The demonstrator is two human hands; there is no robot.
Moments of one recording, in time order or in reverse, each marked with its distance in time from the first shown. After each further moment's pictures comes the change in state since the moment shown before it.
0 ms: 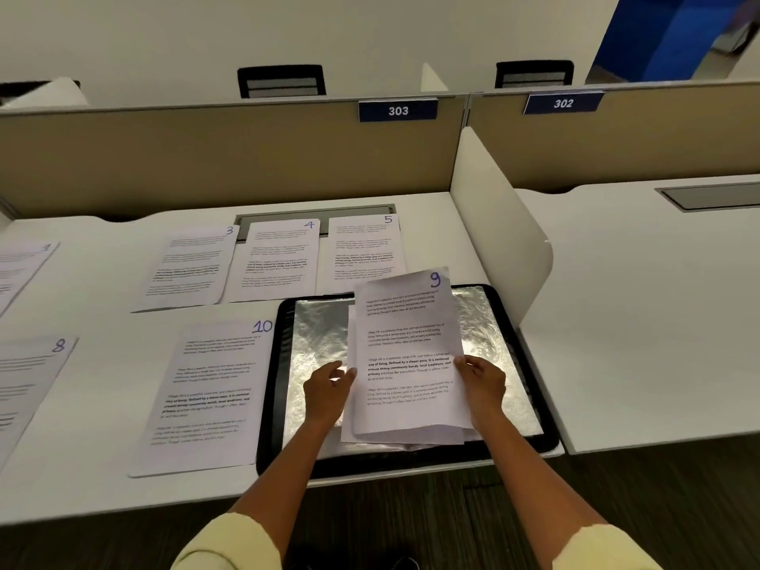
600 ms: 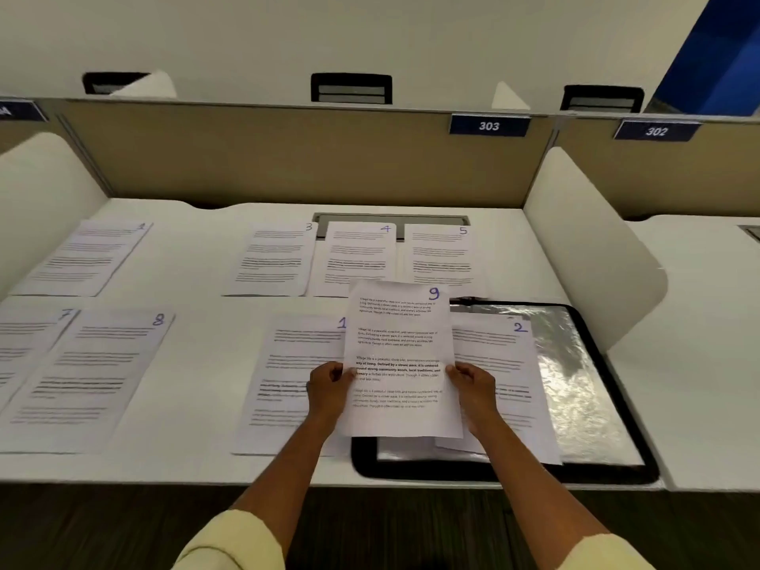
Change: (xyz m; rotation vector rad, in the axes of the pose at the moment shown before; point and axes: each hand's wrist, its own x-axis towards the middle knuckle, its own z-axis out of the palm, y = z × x) left_hand 0.036 -0.071 -0.138 -0.187 0.104 -0.147; right_hand -0.077 -0.007 0.149 -0.008 -0.244 0.030
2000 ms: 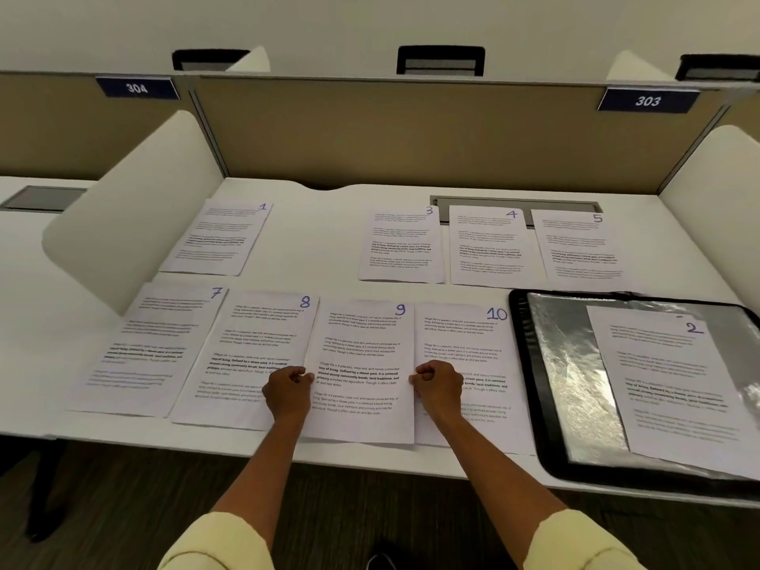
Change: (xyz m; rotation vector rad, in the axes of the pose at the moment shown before) left_hand 0.104 -0.119 -0.325 0.181 0.342 -0.072; right_hand -0.123 0.023 0.352 -0.440 -0.111 -0.127
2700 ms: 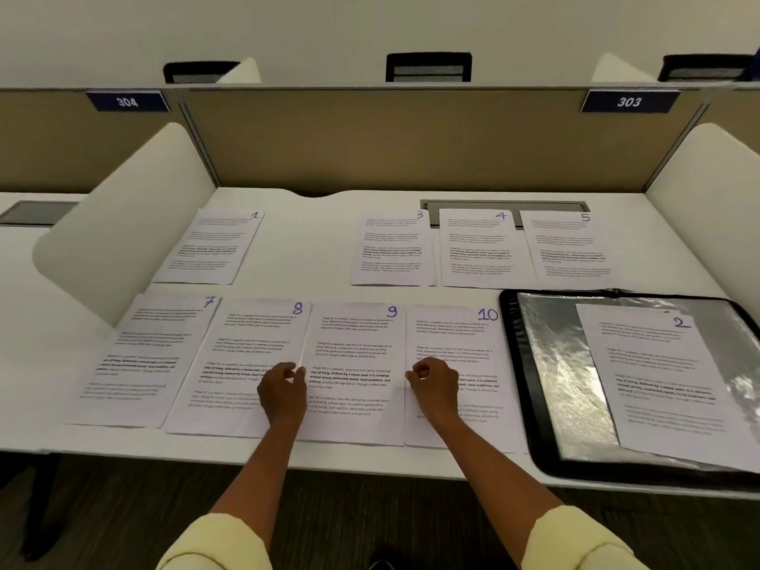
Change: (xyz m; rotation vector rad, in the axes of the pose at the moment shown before) left_hand 0.002 0.005 0.004 0.052 0.064 0.111; right_hand -0.004 -0.005 -0.011 -0.093 0.059 -0.116
